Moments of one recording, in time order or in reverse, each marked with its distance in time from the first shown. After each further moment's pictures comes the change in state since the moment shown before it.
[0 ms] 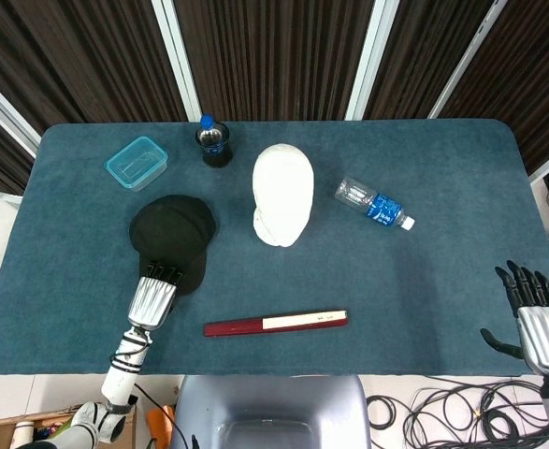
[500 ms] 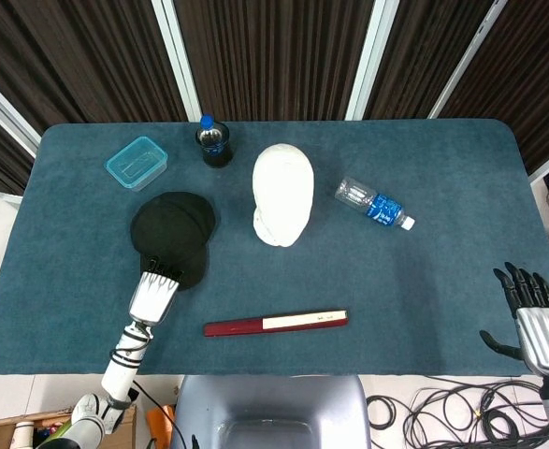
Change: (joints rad) left arm -0.049 -0.097 0.023 0.258 0.011 0.086 -0.102; right arm 0.001 0.008 -0.007 -0.005 -0.006 -0.012 0.003
